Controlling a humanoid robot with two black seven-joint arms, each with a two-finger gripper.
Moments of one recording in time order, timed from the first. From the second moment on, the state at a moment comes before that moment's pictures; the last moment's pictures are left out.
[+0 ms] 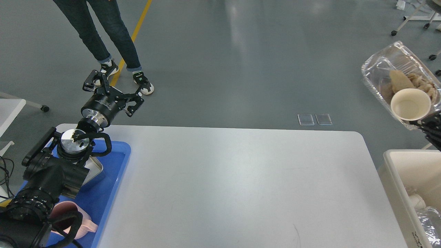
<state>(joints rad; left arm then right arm) -0.74 0.09 -1.35 -0.51 0.06 -0.42 0.13 0.88 -0.99 -0.39 0.68 0.01 0.42 0.54</state>
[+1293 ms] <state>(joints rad) -0.73 0.20 -1.35 -0.51 0.07 -0.42 0.14 0.47 -1.01 -0.38 0.66 0.36 0.21 0.55</state>
